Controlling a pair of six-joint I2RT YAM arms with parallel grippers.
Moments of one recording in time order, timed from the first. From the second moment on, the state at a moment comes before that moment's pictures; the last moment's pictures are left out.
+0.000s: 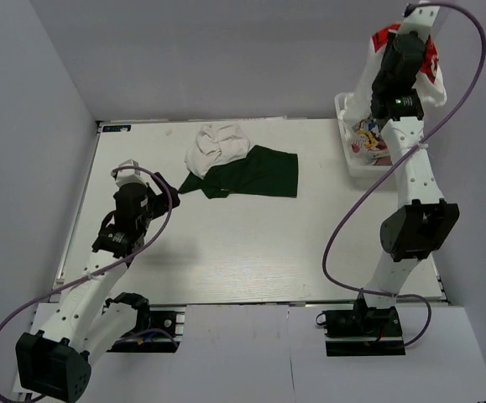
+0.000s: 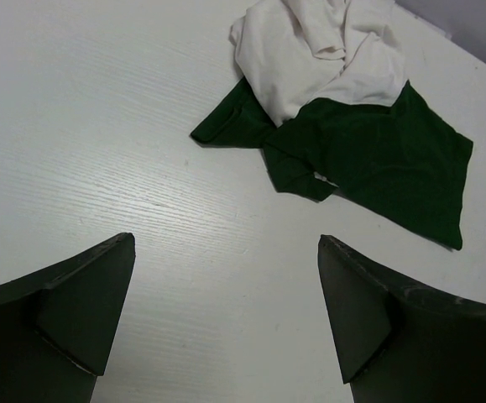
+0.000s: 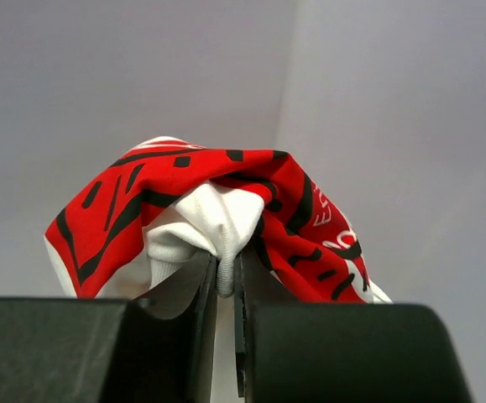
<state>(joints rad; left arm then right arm) -0.28 0.85 0.67 -0.25 -0.25 -0.57 0.12 1.83 2.07 -0.03 0.56 -0.17</state>
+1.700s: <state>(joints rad) -0.24 1.95 1.25 -0.22 -0.22 -0.50 0.40 1.55 1.09 -0.15 0.09 0.22</state>
